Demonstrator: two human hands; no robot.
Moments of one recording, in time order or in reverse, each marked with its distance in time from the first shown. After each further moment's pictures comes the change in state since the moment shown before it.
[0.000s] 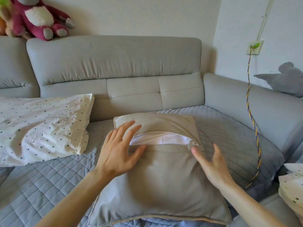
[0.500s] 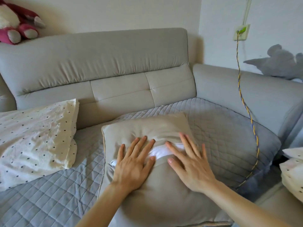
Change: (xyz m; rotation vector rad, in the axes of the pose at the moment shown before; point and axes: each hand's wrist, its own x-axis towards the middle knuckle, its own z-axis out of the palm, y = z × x) left_hand 0.000 0.011 0.086 0.131 -0.336 -0.051; right_hand 0.014 -0.004 0.048 -0.546 -0.075 -0.477
